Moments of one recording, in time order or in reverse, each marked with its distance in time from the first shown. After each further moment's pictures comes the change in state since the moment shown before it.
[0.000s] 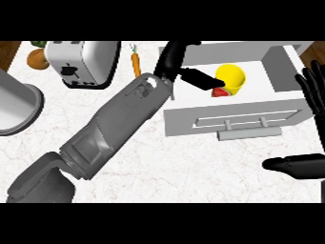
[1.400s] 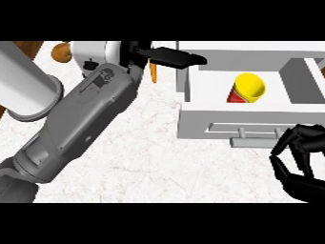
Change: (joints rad) left arm 0.141 0.188 0.138 -0.378 0.108 0.027 -0.018; right arm 0.129 -0.107 0.109 -0.182 0.170 0.144 0.069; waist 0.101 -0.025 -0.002
